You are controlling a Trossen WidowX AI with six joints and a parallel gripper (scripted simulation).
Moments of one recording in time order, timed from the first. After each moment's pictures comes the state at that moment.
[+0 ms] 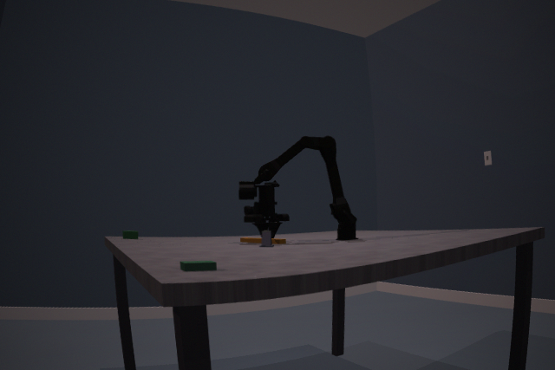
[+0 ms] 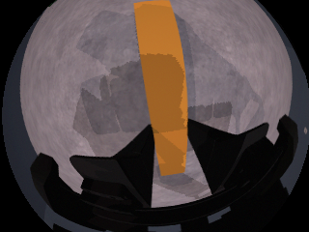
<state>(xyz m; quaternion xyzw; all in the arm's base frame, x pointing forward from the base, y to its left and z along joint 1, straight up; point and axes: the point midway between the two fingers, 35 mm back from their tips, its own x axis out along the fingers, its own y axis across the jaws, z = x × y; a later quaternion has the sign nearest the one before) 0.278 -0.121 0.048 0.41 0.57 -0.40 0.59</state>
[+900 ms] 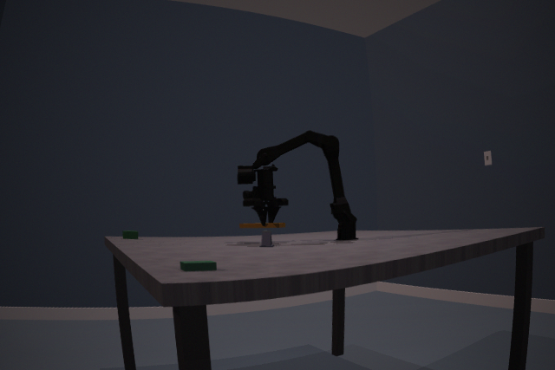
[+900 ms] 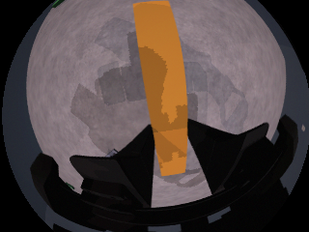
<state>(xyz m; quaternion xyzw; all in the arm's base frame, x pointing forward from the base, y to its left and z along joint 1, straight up) 0.279 -0.121 0.108 0.41 0.58 -0.40 0.58</state>
